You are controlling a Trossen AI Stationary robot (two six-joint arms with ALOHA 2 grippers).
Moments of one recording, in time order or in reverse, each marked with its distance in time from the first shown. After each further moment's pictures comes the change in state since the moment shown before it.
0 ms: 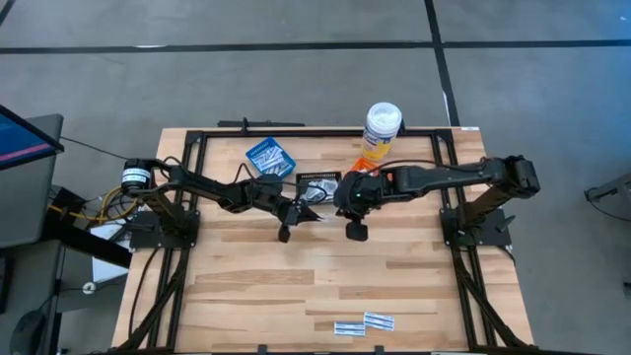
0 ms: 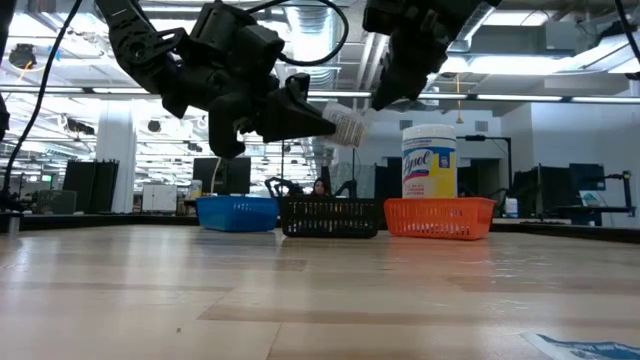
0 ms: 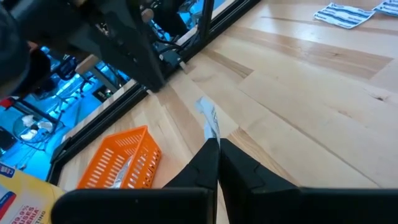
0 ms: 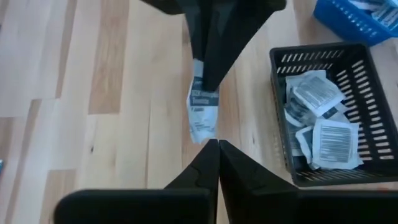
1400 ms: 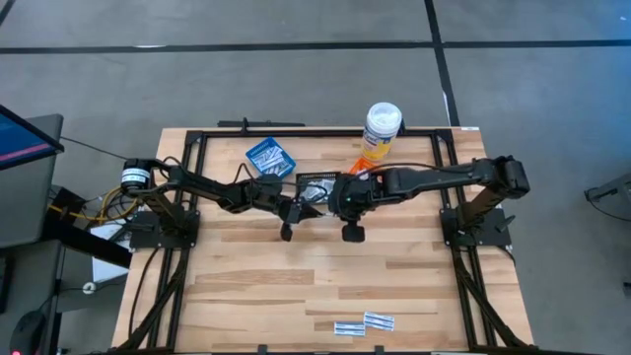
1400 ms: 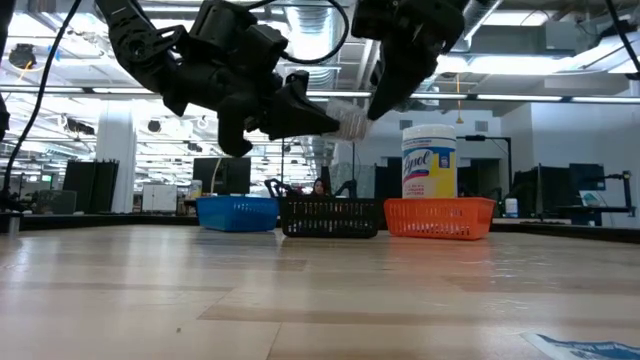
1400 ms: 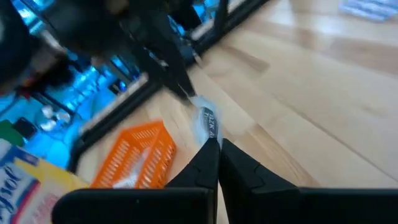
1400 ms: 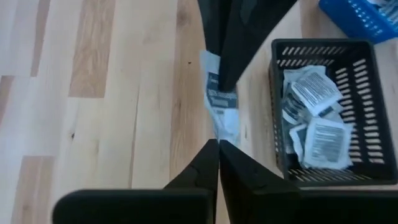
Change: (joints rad) left arm 0.000 -0.003 0.003 0.007 -0.071 -0.004; right arm 0.016 0.083 0.086 -0.084 0.041 -0.065
